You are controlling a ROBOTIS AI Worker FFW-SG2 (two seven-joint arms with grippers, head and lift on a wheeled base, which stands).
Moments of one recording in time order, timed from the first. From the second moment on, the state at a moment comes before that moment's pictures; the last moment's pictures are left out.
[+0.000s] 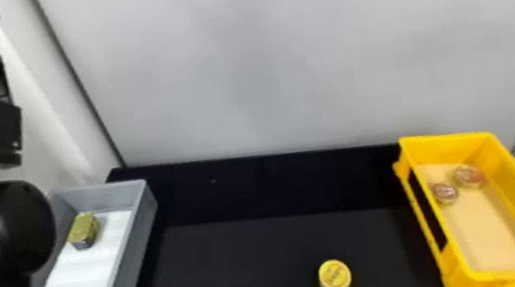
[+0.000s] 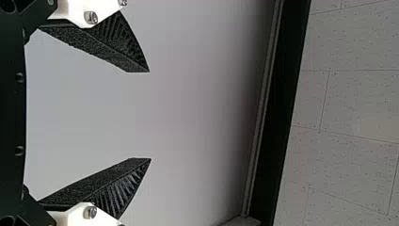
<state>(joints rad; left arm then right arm) -0.24 0.15 0.09 -2.24 -0.05 0.14 0.24 -0.52 -0.36 0.22 -2.18 -0.09 0.18 -0.42</state>
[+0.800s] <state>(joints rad) -0.22 0.15 0.05 -2.24 -0.09 0.12 0.33 -0.49 -0.35 0.19 -2.23 -0.13 0.28 -0.41</state>
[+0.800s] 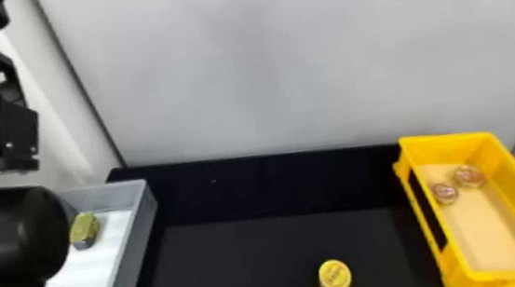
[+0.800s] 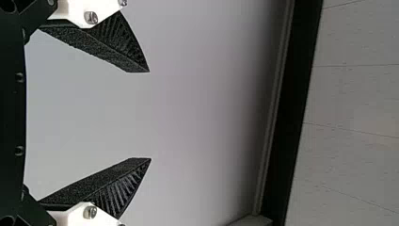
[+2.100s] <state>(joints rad) -0.18 0.10 0.03 -2.20 -0.08 0.15 0.20 -0.35 -0.22 0.13 -1.88 0.31 1.32 0.83</state>
